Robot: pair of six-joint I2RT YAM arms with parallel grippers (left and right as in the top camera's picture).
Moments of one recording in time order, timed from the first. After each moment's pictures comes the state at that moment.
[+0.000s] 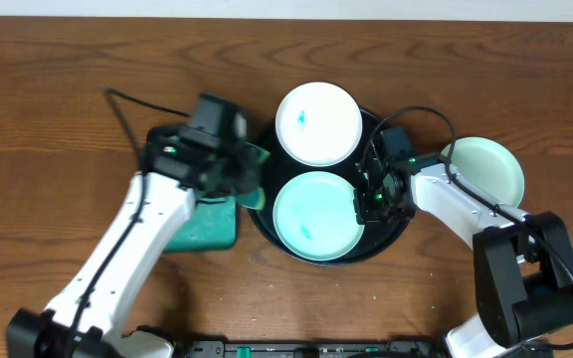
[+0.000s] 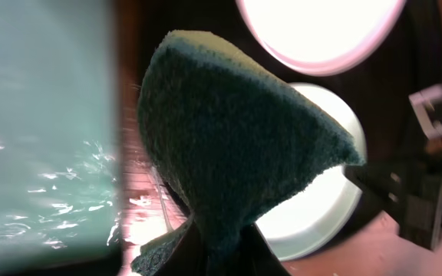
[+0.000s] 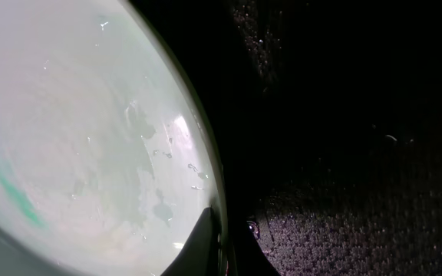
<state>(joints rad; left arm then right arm) -0.39 1.47 1.20 -0.90 0.21 -0.52 0.32 1.76 0.96 -0.69 -0.28 0.23</state>
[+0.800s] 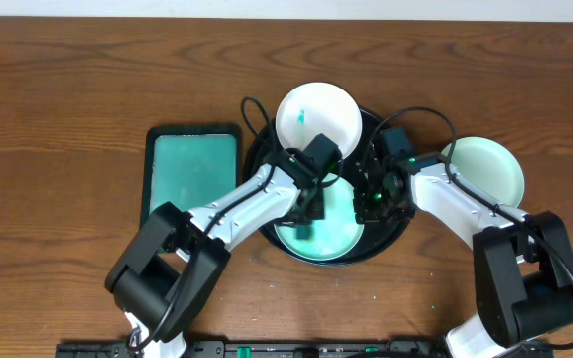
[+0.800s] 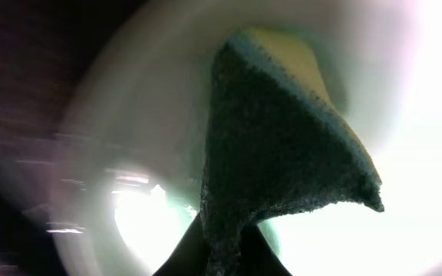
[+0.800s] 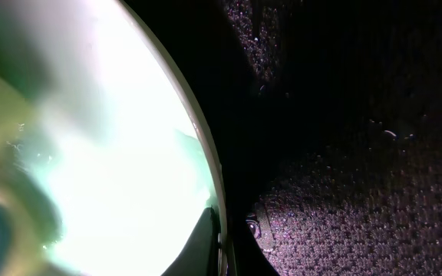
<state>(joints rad) -0.71 1.90 1.23 -0.79 0.04 -0.76 0.32 1.76 0.96 -0.70 -0.28 0.25</state>
